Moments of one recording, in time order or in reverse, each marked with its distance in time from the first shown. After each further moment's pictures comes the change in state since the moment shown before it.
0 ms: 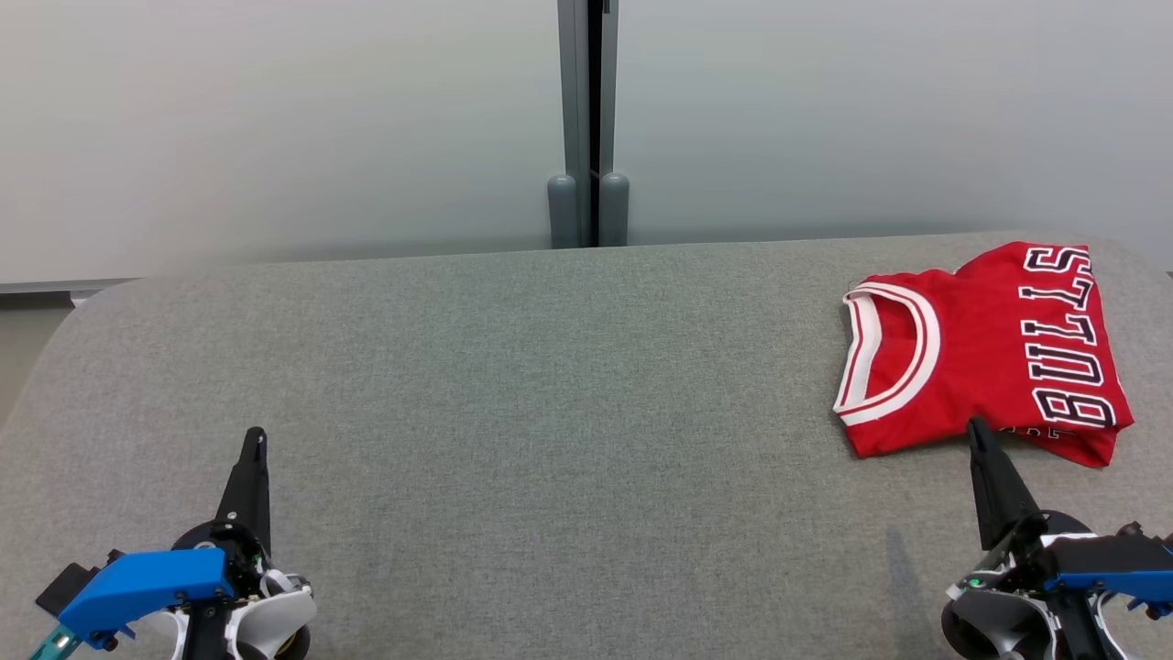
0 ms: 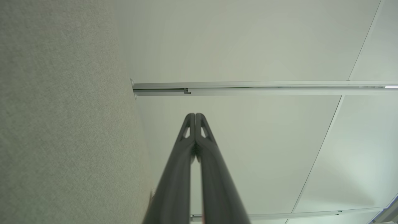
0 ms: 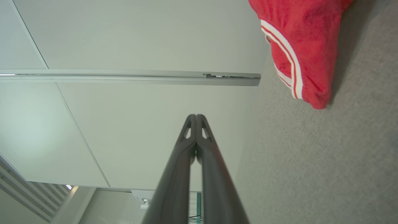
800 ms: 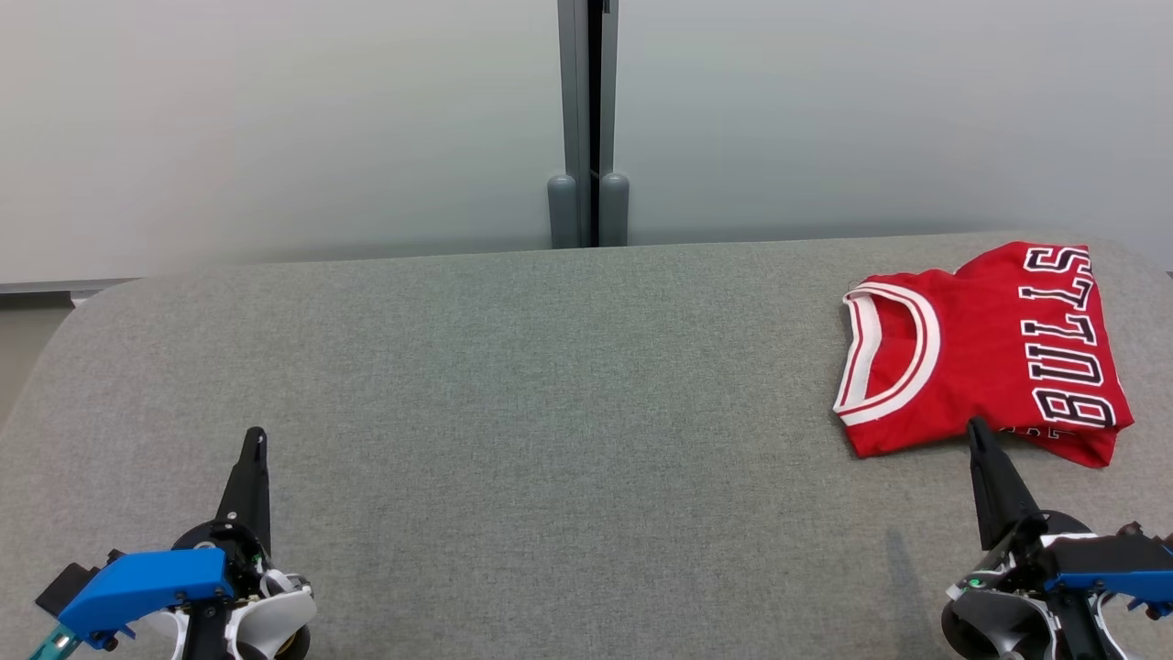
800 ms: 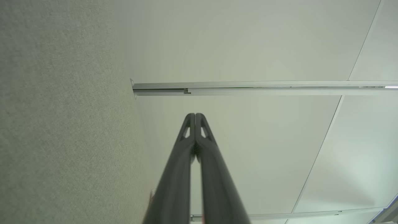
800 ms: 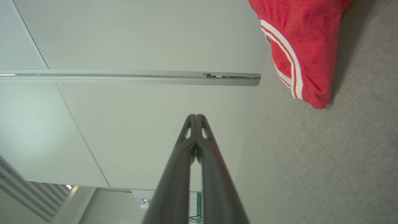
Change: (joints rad) left arm 0.000 0.000 0.000 0.000 0.000 0.000 0.000; right arm 0.000 0.000 0.000 0.000 0.000 0.000 0.000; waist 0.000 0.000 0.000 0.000
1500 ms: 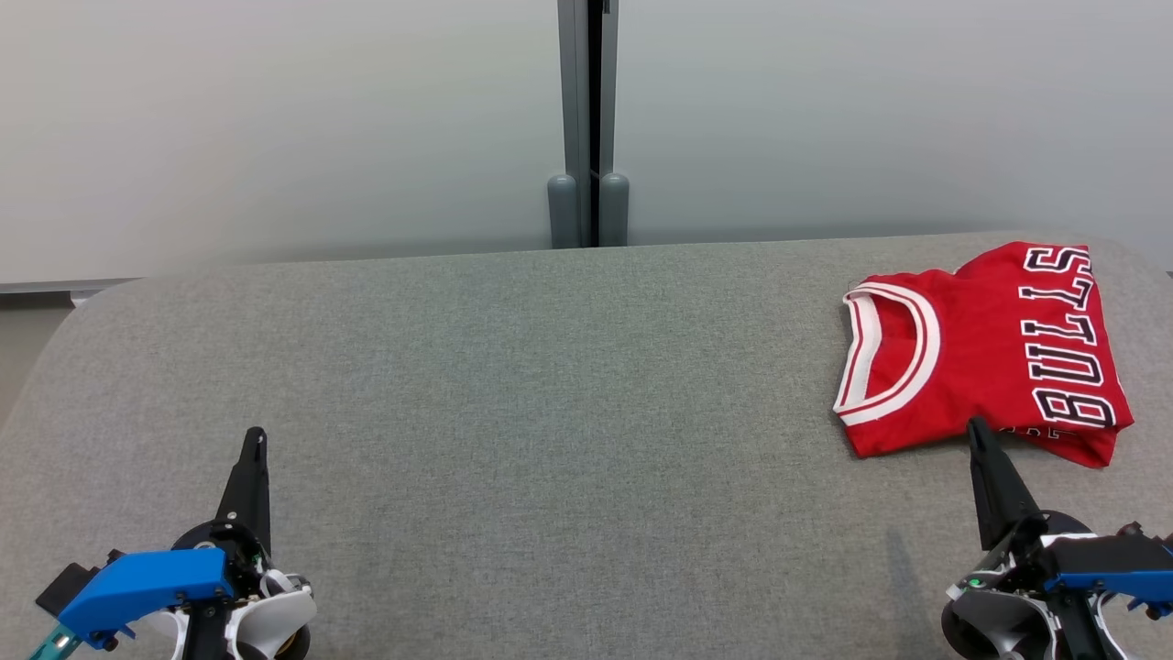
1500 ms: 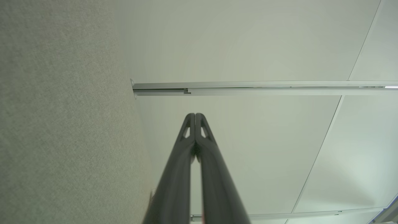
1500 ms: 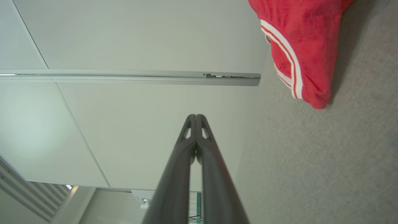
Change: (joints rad) left arm 0.000 0.000 0.000 0.000 0.000 0.000 0.000; right arm 0.000 0.000 0.000 0.000 0.000 0.000 0.000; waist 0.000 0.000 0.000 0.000
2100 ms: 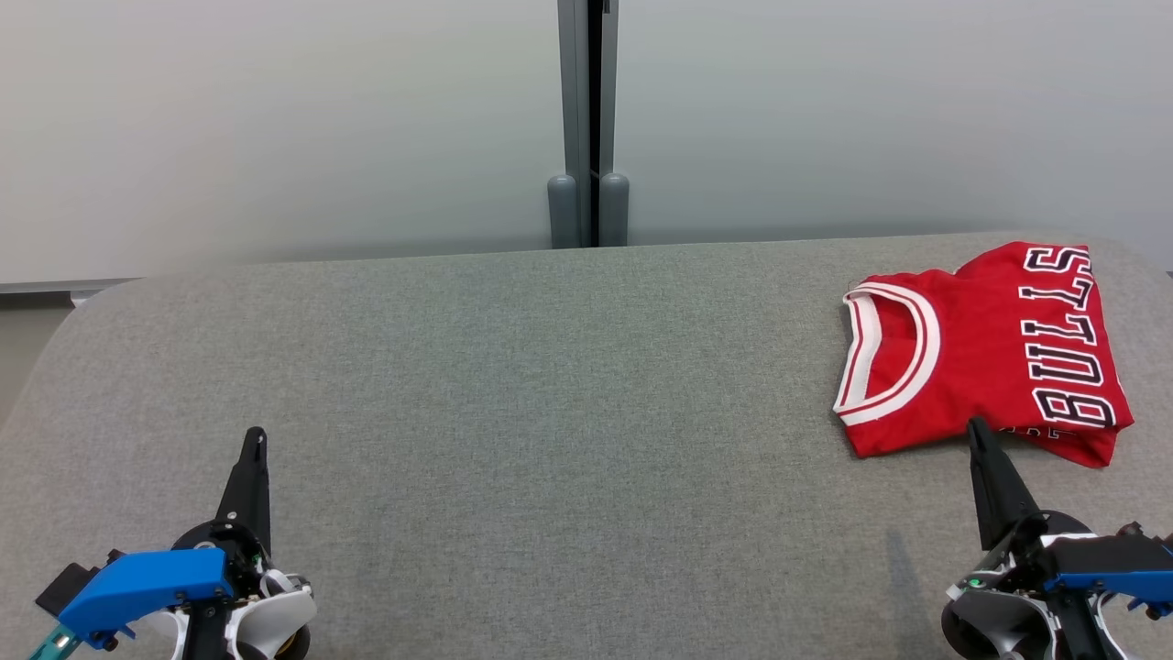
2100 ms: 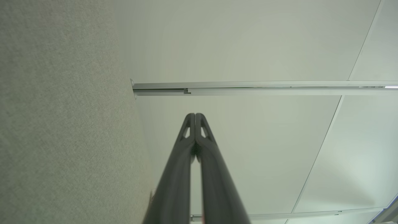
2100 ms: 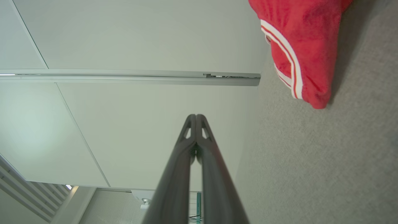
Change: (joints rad) left arm 0.000 0.000 0.000 0.000 0.000 0.000 0.000; right arm 0.000 0.000 0.000 0.000 0.000 0.000 0.000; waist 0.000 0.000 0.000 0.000
